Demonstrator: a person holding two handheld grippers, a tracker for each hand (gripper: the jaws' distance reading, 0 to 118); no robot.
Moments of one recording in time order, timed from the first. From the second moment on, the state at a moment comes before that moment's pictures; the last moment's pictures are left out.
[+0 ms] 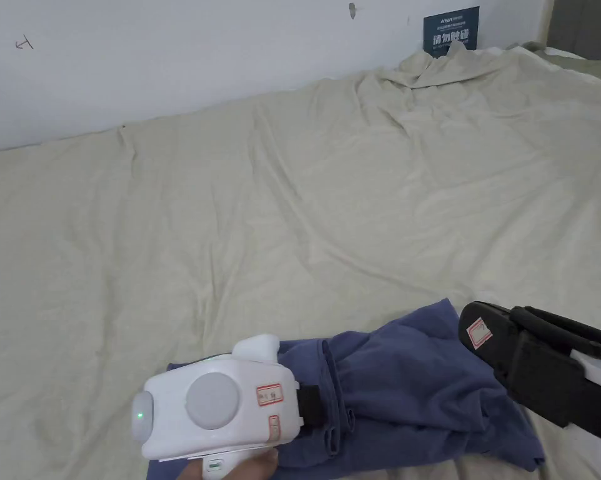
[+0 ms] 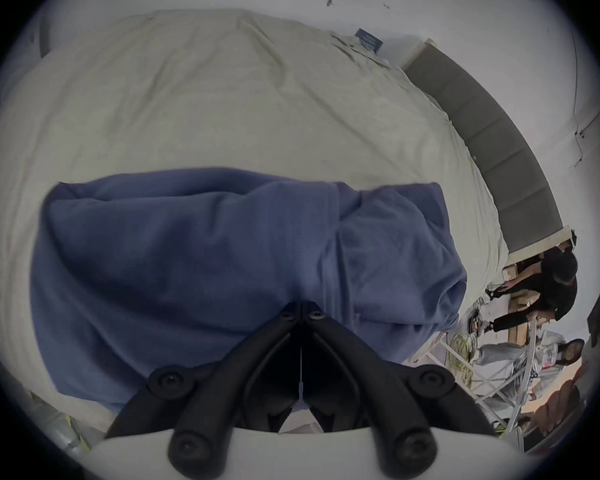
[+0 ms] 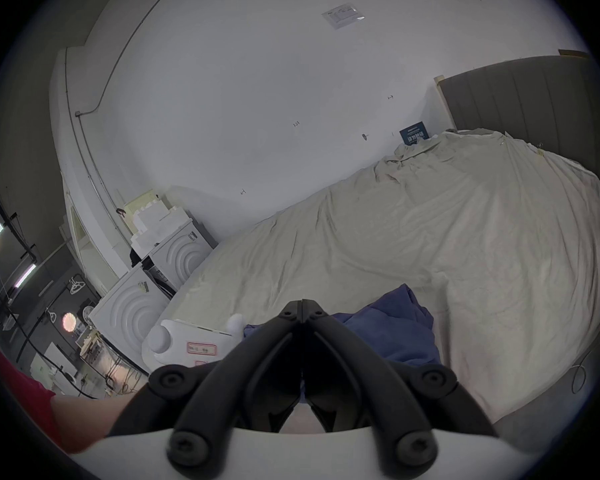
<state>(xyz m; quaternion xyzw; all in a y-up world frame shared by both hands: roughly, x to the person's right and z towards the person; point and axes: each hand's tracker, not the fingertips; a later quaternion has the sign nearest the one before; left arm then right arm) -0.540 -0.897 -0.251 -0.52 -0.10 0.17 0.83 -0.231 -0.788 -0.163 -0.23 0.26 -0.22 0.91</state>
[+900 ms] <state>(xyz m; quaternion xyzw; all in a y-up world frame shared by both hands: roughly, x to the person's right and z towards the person) -0.785 -0.855 -0.164 -0.36 -0.20 0.38 0.83 -0.265 -0.758 -0.147 -0.23 0.27 -0.18 0.92</state>
